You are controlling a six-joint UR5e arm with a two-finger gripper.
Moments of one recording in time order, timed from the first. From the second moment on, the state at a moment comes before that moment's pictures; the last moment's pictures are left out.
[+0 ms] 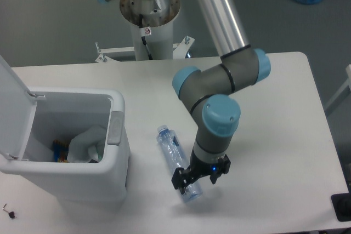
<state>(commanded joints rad) 2.42 -2.23 -1.45 -0.87 1.40 0.06</state>
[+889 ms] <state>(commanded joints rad) 2.40 -2.28 -1.45 -0.87 1.47 0.06</state>
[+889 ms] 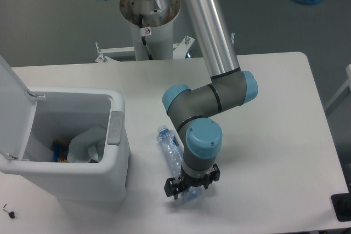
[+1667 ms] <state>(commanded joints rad) 2.40 -2.27 -1.45 -0.87 1.47 0.06</state>
